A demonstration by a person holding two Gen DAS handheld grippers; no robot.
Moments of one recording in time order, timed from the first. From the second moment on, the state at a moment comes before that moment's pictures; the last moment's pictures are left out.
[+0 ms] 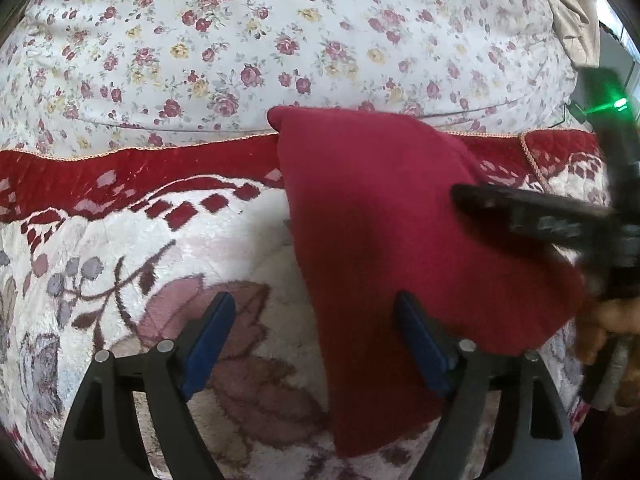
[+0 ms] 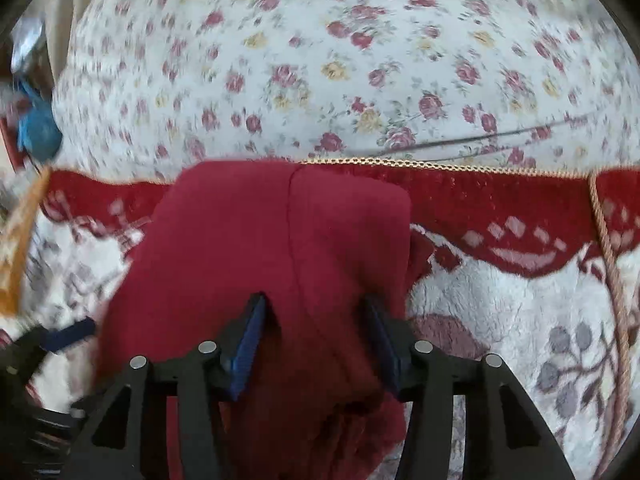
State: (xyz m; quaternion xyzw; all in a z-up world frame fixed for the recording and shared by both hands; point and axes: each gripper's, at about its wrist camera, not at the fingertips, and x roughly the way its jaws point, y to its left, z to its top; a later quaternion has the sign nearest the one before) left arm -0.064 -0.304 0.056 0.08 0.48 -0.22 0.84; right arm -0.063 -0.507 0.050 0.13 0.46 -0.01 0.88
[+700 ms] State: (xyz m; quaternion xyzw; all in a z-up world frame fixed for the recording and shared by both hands) left arm -0.076 -0.301 0.068 0.09 0.45 -0.21 0.86; right arm -0.134 -0.501 0.080 0.14 0.43 -0.05 0.89
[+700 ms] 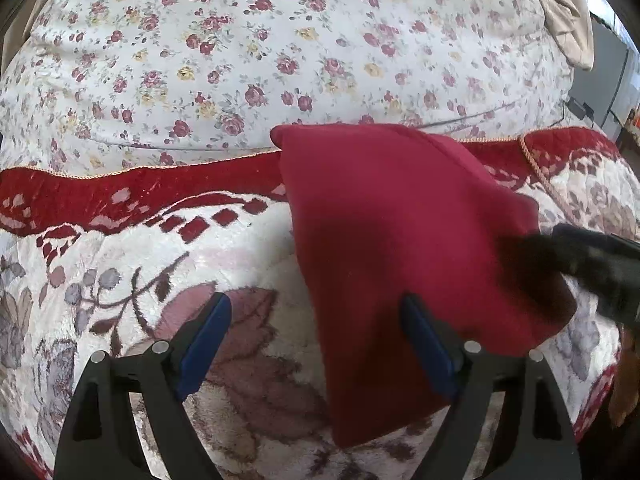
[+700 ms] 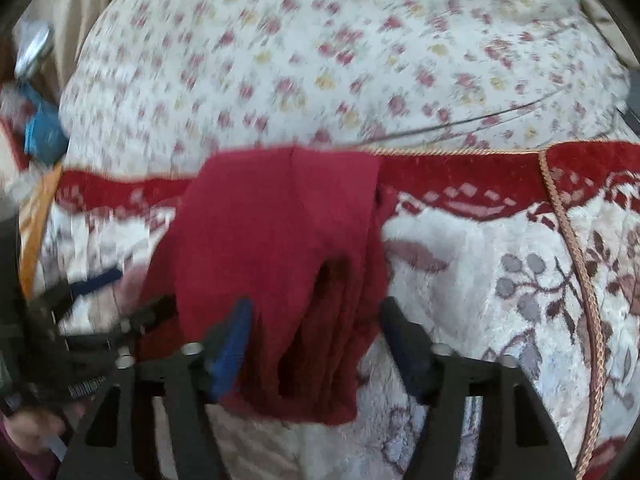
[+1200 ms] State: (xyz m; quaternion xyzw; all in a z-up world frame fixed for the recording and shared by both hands) left arm -0.065 -0.302 0.064 0.06 0.46 -0.22 0.86; right arm -0.107 -0.506 0.056 0.12 0.45 -0.07 0.88
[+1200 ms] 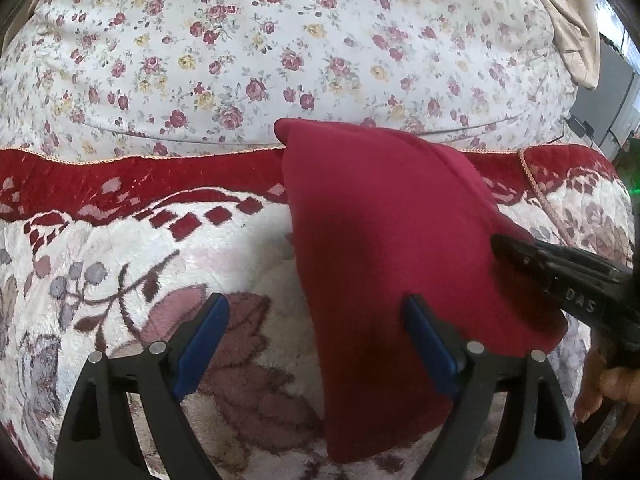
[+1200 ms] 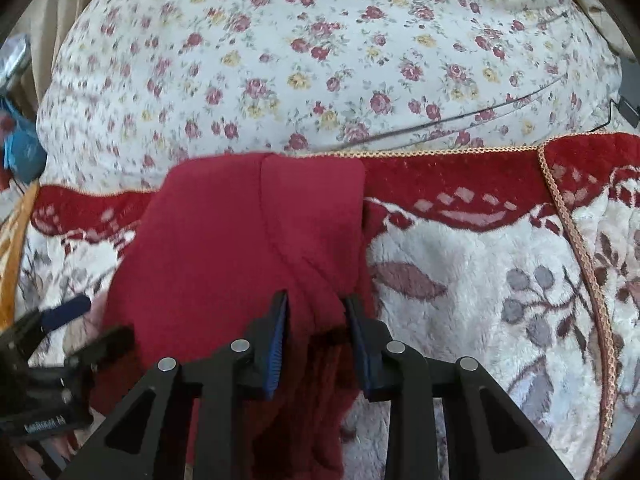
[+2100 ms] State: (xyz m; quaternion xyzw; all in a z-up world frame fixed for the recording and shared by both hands) left arm -0.050 -0.304 0.059 0.00 0.48 -0.27 0.83; right arm -0.104 -0.543 0.039 0.26 0.42 -0.04 0.87
